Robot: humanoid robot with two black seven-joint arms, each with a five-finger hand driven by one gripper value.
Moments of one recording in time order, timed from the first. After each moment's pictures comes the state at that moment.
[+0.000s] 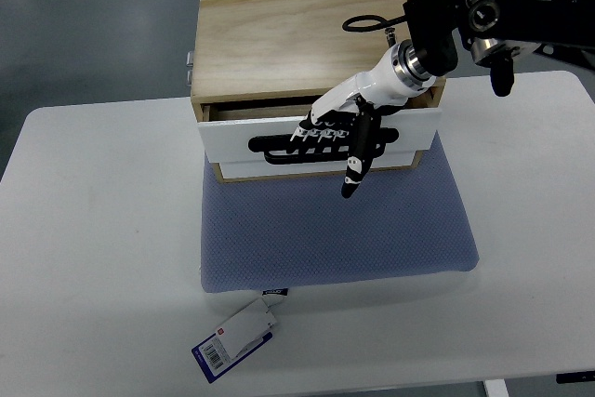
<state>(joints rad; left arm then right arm) 0.00 0.00 -0.07 -0.21 0.00 -0.03 0.10 1.70 -0.44 -0.23 1.30 -0.43 0.61 -0.28</state>
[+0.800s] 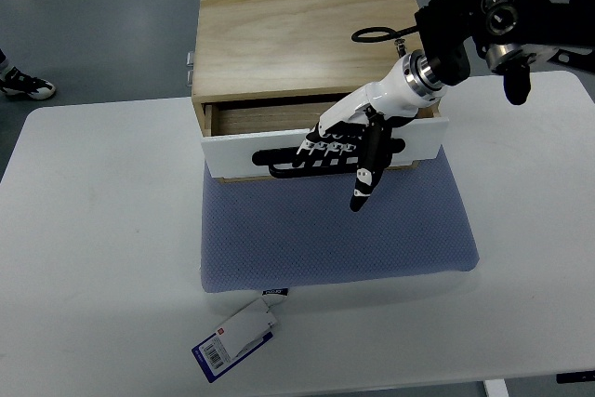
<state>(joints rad) 0.00 0.00 -0.08 -0.21 0.00 -0.03 0.10 1.71 -0.49 -0.25 1.37 -0.38 0.61 -0.28</state>
